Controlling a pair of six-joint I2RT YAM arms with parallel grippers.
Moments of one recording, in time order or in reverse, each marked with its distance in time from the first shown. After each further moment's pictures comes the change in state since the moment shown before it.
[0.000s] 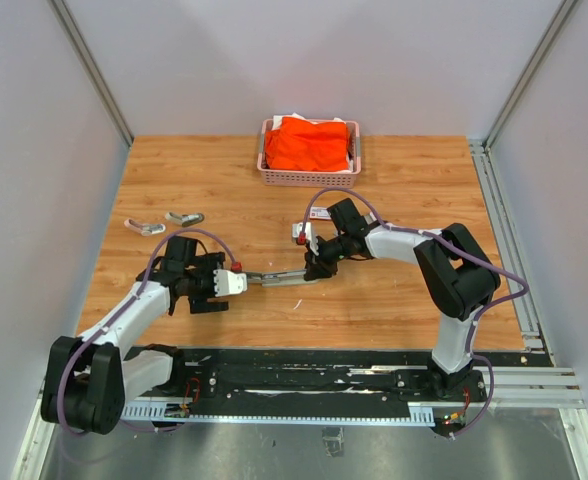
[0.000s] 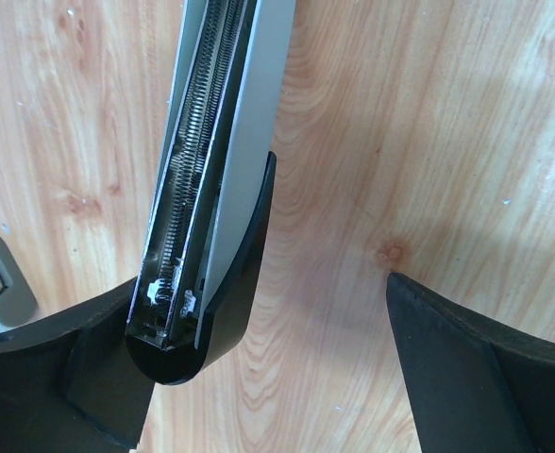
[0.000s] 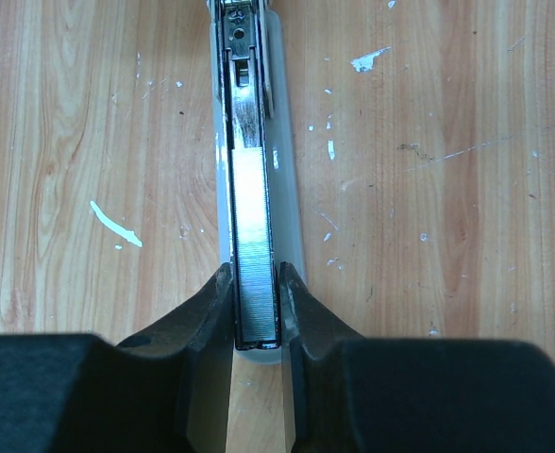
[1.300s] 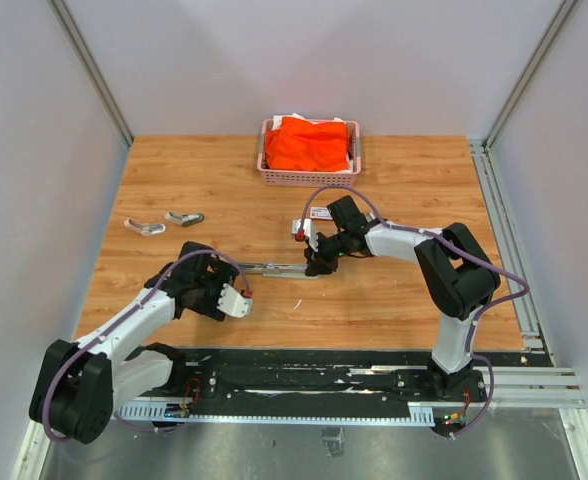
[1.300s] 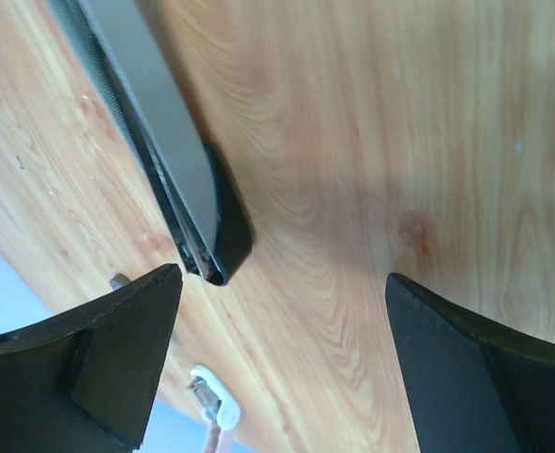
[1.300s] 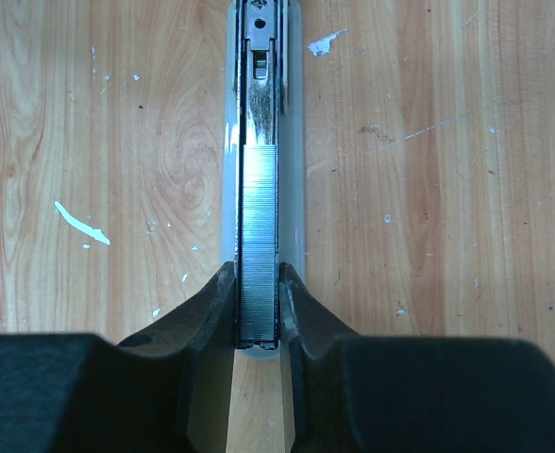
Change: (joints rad) left arm -0.156 -0.073 -0.068 0.050 -0.225 0.368; right arm 0.000 0.002 0.020 -0.008 0.051 0.024
